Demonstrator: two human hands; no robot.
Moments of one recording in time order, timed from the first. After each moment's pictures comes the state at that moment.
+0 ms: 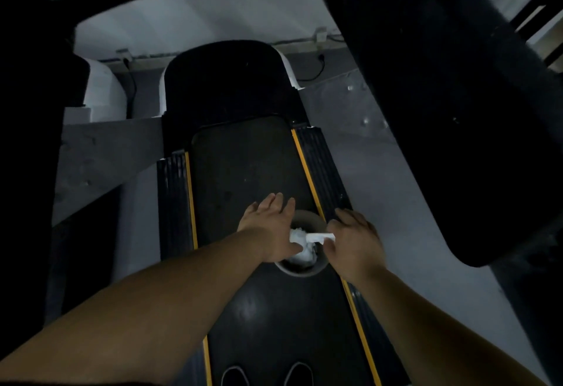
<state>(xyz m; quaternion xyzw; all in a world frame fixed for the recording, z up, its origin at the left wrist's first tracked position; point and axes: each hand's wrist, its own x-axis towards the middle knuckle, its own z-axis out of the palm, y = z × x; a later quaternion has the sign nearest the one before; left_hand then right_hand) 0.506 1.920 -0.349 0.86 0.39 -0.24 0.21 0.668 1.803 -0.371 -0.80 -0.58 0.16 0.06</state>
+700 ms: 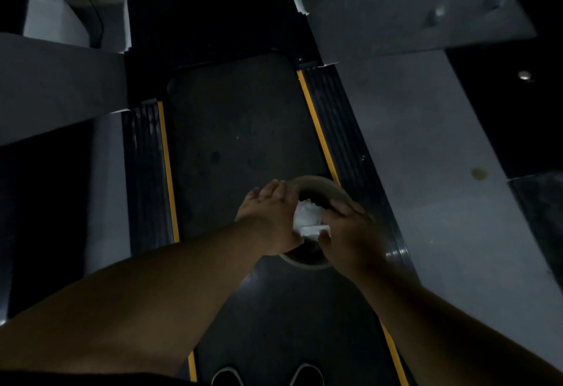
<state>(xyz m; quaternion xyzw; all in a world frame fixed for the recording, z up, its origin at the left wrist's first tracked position) 0.519 1.951 -0.590 0.86 0.39 -0.24 0.24 0.669 1.836 -0.612 -0.77 -0.61 0.19 0.05</state>
